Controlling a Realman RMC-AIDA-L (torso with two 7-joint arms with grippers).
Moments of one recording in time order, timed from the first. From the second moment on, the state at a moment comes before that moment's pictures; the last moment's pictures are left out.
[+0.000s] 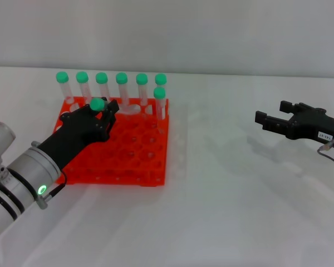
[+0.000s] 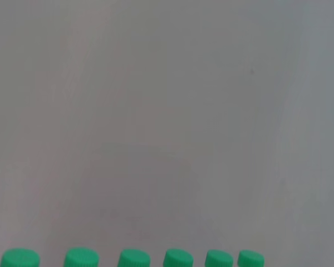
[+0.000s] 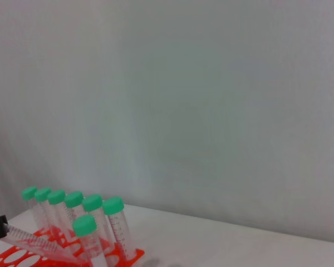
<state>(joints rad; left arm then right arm) -0.32 -2.08 1.59 0.53 0.46 0.92 -0.82 0.44 2.00 -1.39 -0.71 1.96 0.87 -1.69</state>
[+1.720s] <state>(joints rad) -0.46 -2.08 1.59 0.44 0.46 0.81 -0.99 0.44 2.00 -1.39 -0.71 1.96 0.86 -1.69</state>
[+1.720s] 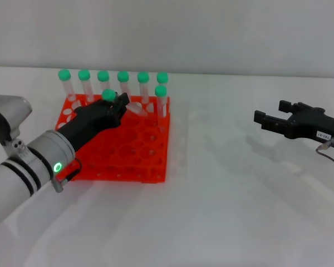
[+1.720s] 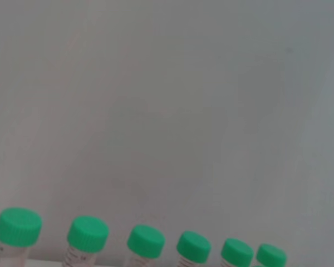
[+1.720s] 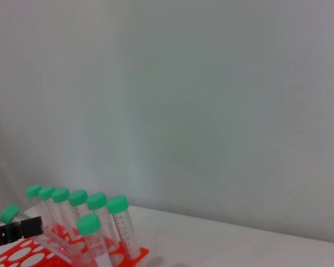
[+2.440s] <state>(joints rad) -0.52 -2.08 1.58 0.44 0.46 0.73 -1.01 0.46 1.99 -1.39 -0.70 1.96 0.84 -1.69</state>
